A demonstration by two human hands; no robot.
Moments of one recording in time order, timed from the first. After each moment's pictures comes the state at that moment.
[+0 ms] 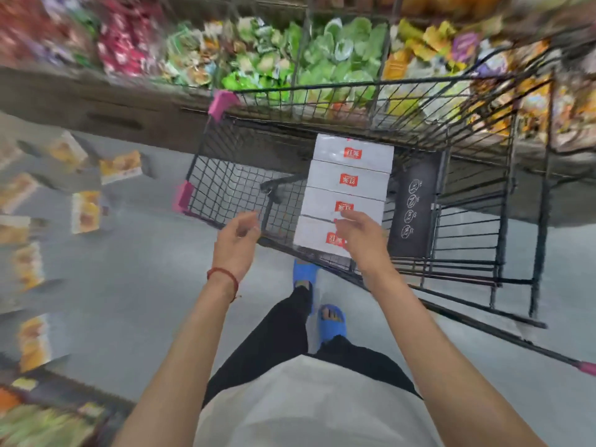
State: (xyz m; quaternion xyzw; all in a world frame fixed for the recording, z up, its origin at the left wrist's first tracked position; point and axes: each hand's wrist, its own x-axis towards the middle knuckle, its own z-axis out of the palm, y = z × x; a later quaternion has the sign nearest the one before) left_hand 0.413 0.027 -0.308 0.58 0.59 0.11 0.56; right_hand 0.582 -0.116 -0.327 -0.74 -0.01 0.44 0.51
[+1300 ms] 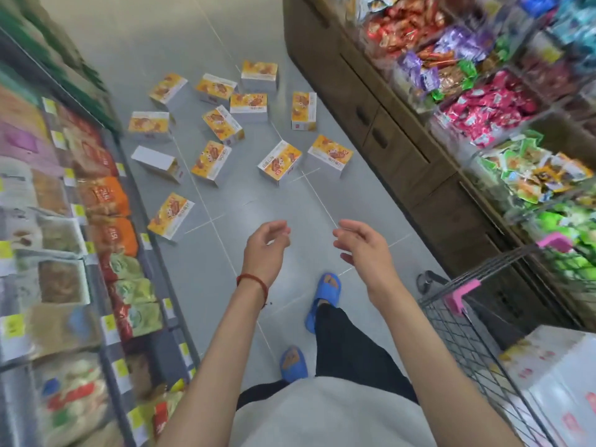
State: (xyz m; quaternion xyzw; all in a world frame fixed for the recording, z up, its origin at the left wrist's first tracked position) left_hand -0.061 0.266 -0.268 0.29 0.70 0.39 0.52; right_hand 0.117 0.276 -0.241 -0.66 -0.33 0.59 0.33
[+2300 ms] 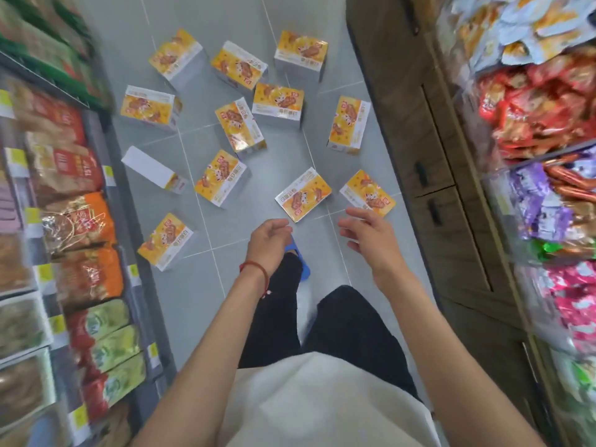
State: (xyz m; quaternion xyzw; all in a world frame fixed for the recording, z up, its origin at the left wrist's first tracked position) left_hand -0.183 0.752 -0.378 0.13 0.77 0.29 0.55; right_hand -0.005 0.815 -0.342 -0.69 -0.34 0.62 0.15
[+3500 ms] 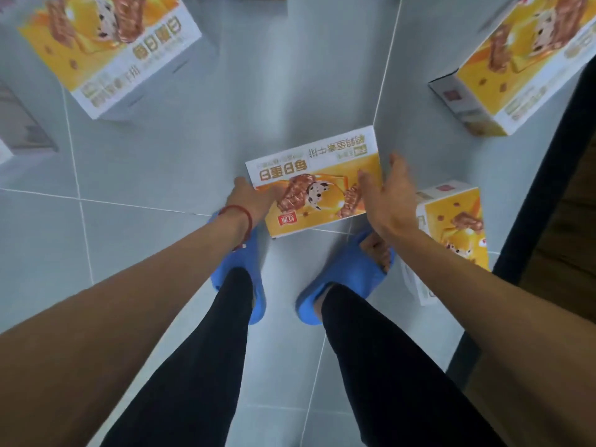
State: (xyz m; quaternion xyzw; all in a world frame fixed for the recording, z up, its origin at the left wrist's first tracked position) left_hand -0.239 0.900 -1.000 -0.13 0.78 0.22 0.58; right_hand -0.072 1.053 -0.960 -0.62 -0.64 0.44 -0.13
